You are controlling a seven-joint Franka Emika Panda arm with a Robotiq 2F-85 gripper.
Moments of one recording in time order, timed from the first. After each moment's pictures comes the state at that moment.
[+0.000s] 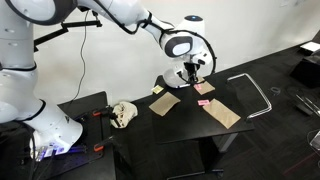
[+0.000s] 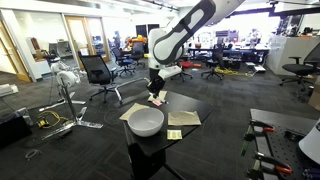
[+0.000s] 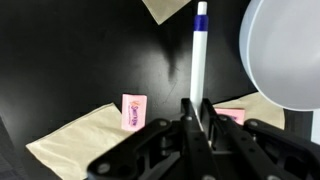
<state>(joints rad) -0.01 0.57 -0.04 -1.75 0.05 2.44 0.18</state>
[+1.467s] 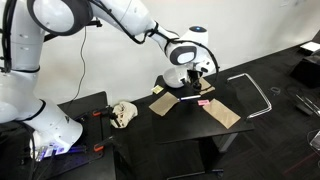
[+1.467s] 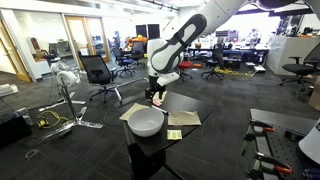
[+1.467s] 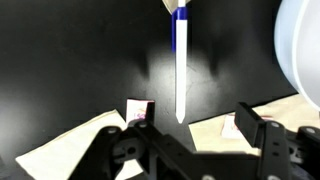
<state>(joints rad) -0.01 0.69 -0.06 -1.66 0.05 2.44 0.18</state>
